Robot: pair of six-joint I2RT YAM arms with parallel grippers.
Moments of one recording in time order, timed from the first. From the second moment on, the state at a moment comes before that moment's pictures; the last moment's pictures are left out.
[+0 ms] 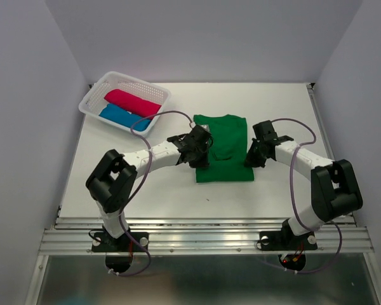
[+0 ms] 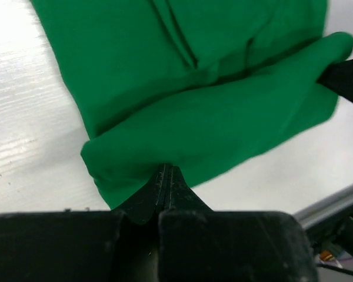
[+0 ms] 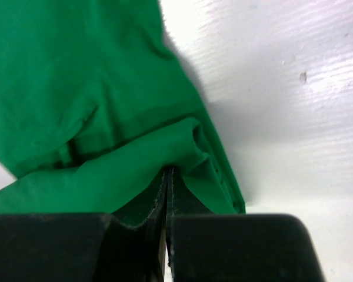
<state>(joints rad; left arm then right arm) -0.81 1.73 1.20 -0.41 0.02 -0.72 0.30 1.51 0.91 -0.50 0.00 0.74</state>
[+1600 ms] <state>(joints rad) -0.87 1.33 0.92 -0.46 -0.33 -0.87 0.52 1.73 1.10 -0.54 0.04 0.74</state>
